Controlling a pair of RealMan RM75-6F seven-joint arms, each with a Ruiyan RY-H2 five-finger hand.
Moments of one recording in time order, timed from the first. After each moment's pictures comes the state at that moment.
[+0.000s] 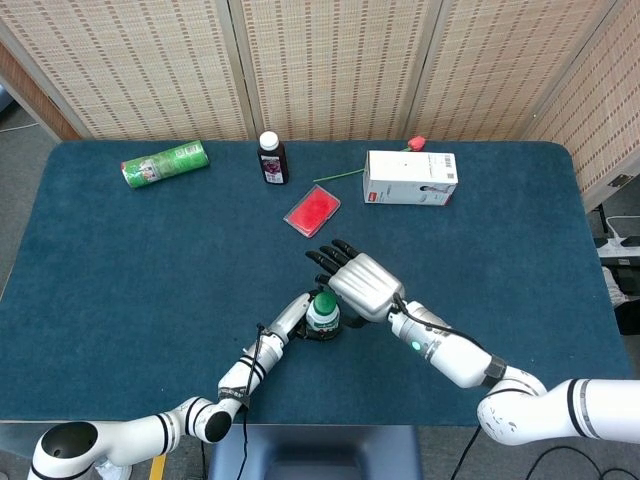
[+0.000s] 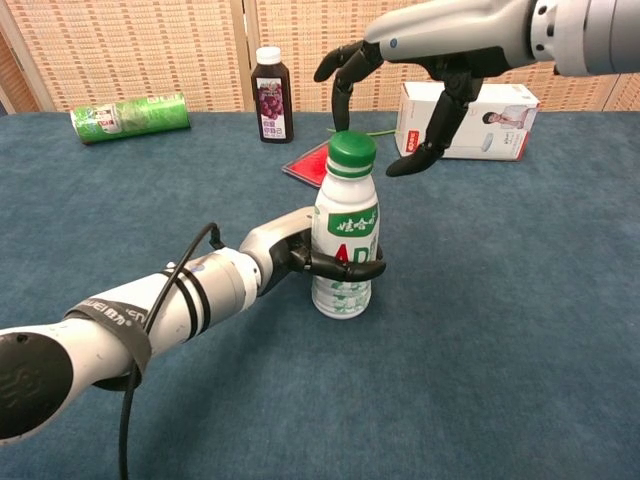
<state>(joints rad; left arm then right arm) -0.80 -2.00 -0.31 -1.13 1.17 0.69 -0.53 1.06 -1.08 0.11 -1.99 -0.97 0.84 -0.49</state>
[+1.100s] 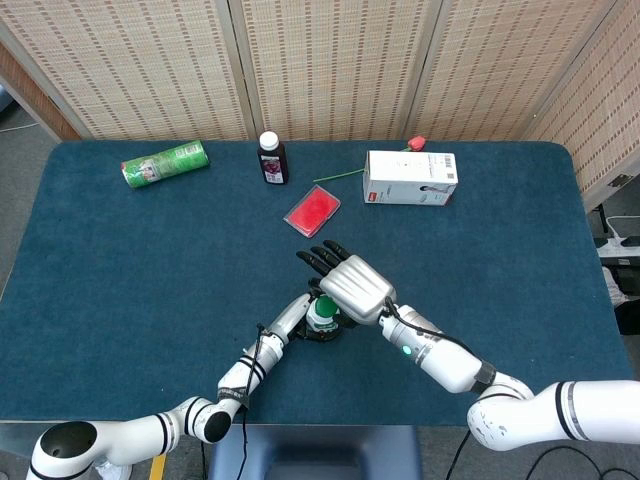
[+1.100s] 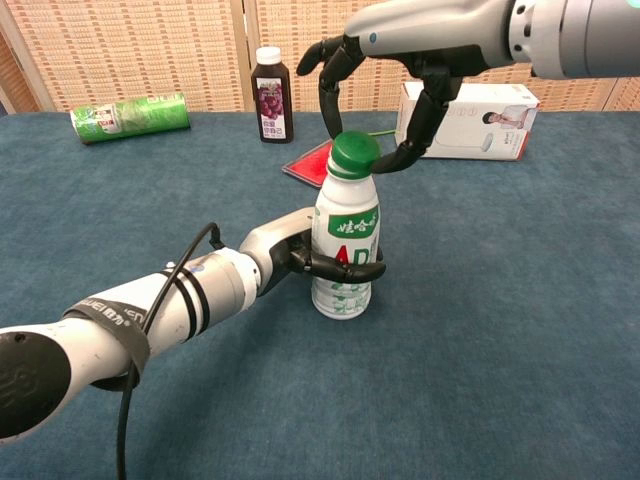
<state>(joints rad) -0.80 -2.00 -0.31 -1.13 1.17 0.68 -0.52 1.07 -1.13 0.13 -2.01 -0.93 0.89 -0.54</state>
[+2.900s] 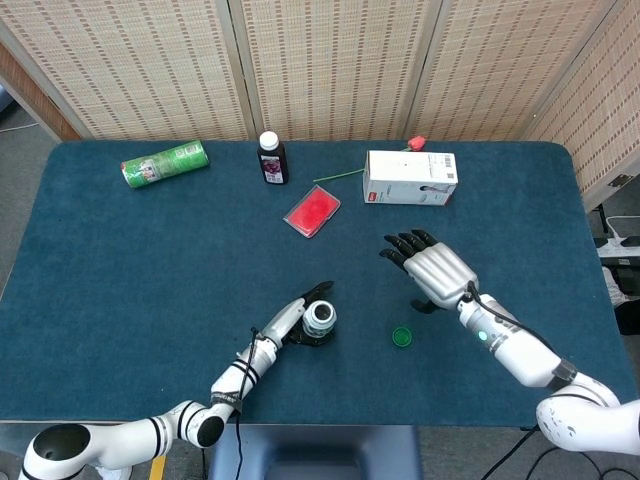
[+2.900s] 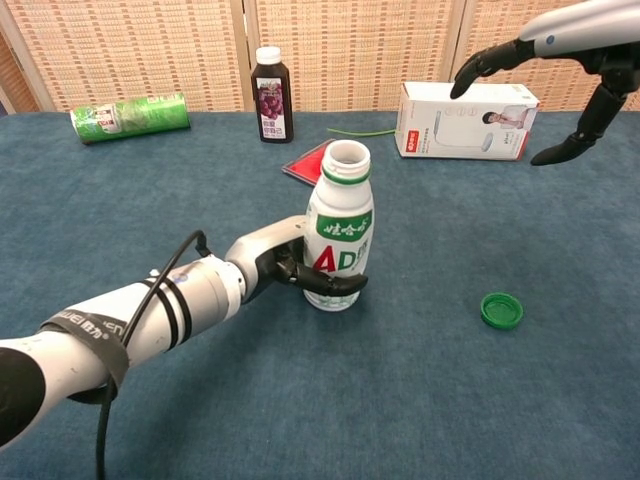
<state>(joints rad) -0.77 -1.97 -0.28 -1.16 1.20 0.71 -0.50 0.89 -0.90 0.07 -1.97 -1.02 0.81 -0.35</state>
